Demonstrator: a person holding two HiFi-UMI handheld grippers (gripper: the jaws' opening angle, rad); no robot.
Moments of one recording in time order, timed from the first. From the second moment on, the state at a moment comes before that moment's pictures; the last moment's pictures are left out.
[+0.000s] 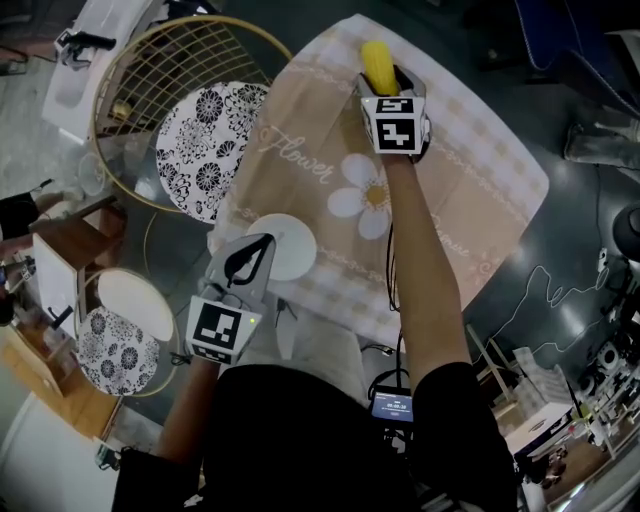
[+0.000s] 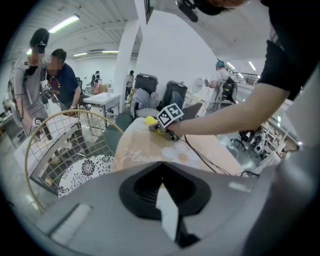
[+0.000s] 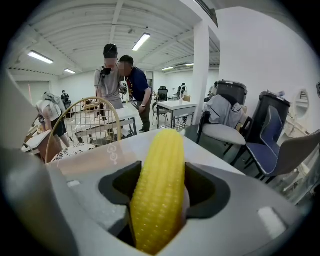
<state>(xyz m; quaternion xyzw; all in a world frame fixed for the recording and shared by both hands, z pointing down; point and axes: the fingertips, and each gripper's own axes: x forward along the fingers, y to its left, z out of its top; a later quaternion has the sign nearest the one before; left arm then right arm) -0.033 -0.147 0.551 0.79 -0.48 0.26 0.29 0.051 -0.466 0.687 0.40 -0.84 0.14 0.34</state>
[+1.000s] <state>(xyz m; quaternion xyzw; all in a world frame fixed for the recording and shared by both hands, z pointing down) -0.037 -0.137 0.539 0.79 -0.49 0.25 0.27 0.048 -0.446 0.652 0.38 -0.86 0.11 0.32</state>
